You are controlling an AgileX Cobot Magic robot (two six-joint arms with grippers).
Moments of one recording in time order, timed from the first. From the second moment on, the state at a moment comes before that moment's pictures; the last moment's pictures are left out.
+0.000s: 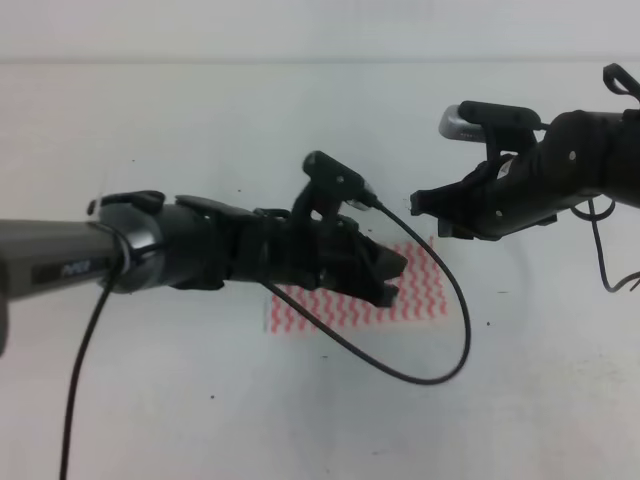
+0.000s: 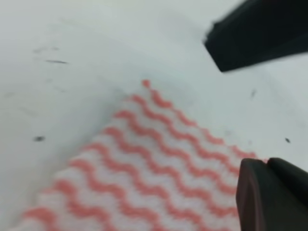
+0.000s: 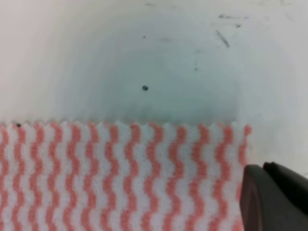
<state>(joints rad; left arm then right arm) -0.55 1.99 -1.20 -1.62 0.56 1.78 0.37 1.87 -1.32 0.27 0.52 0.13</state>
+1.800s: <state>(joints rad) -0.40 1.94 -1.22 -1.09 0.58 1.34 0.35 1.87 -1.32 0.28 0.63 0.13</state>
